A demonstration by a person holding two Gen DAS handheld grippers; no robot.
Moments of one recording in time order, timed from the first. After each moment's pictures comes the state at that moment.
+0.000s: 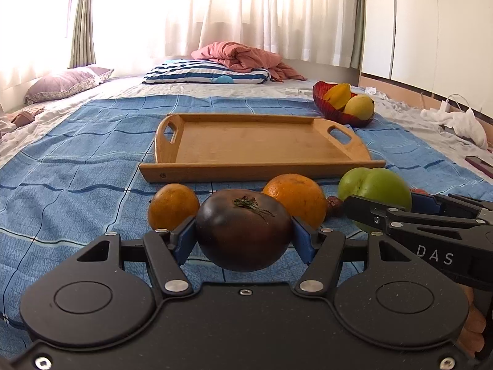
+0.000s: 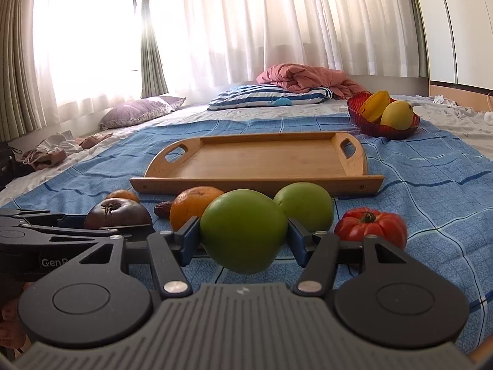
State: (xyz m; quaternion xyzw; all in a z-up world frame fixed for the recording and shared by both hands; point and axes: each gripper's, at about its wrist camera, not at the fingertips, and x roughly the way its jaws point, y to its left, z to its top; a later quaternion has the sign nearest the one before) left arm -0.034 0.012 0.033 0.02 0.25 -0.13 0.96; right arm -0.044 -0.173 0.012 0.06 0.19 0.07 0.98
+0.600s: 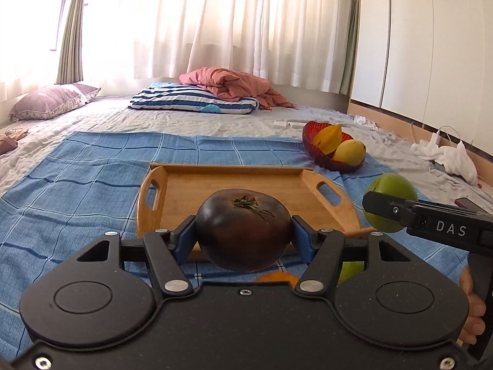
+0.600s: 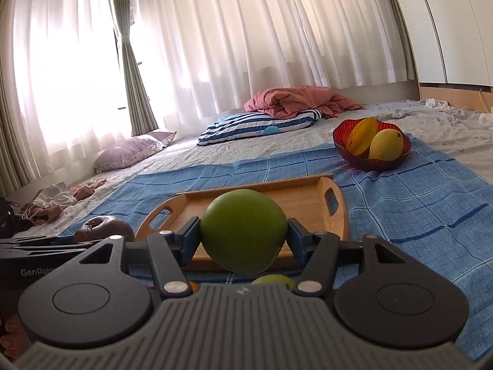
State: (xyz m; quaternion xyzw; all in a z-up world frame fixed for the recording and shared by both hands) left arm 0.026 0.003 0.106 -0.01 0.22 -0.16 0.96; right arm 0.003 -0.226 0.074 0.12 0.16 0.06 0.98
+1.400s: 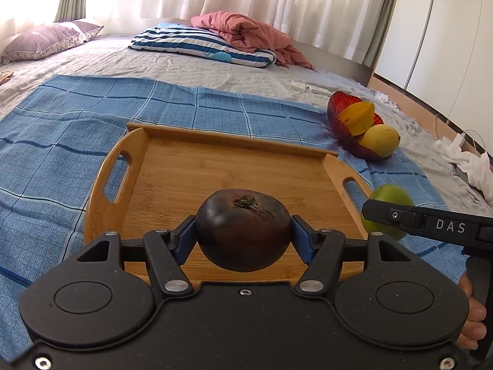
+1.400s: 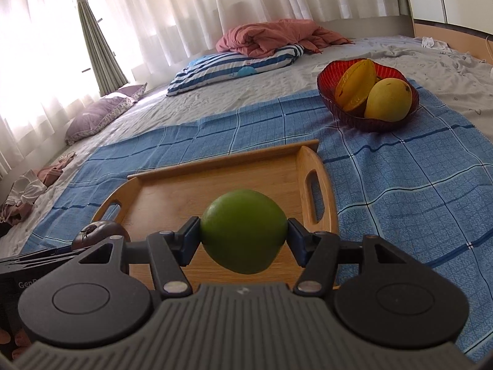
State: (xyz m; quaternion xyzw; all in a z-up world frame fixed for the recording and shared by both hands) left arm 0.170 -0.028 0.068 -0.06 0.33 -0.14 0.93; right arm 0.151 -0.272 0.057 0.15 0.31 0.04 0.94
